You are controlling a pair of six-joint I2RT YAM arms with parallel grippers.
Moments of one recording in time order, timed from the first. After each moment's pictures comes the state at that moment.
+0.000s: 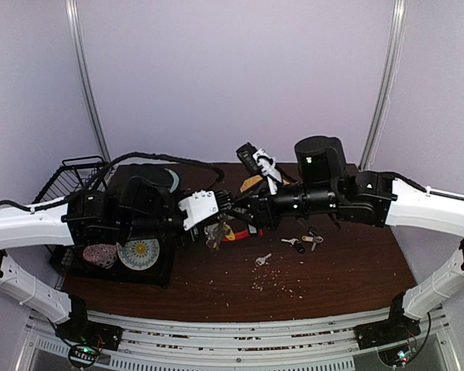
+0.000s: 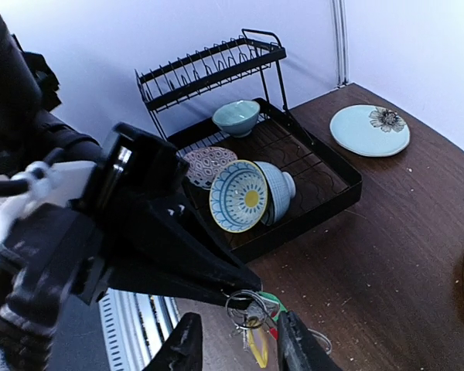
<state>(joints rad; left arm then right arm) -1.18 1.26 1.10 -0.34 -0.25 0.48 1.07 1.40 1.27 -0.24 -0.16 0.20</state>
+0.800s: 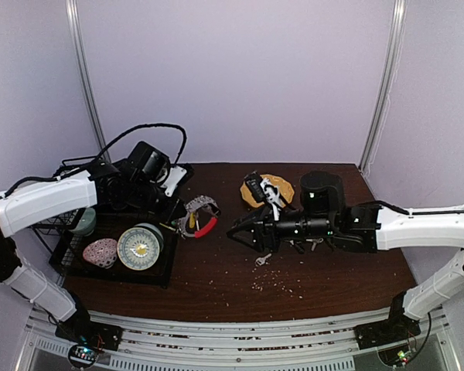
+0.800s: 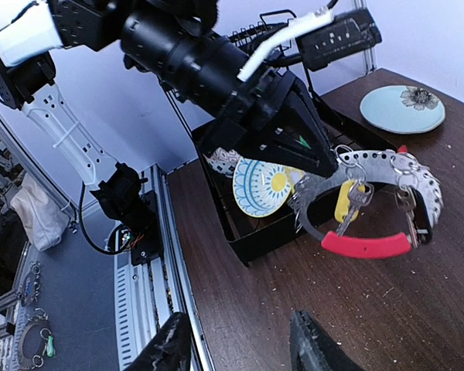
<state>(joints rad) -0.73 1.43 1.21 -0.64 0.02 -0.08 1.03 1.36 0.93 0.15 -0.30 0.27</state>
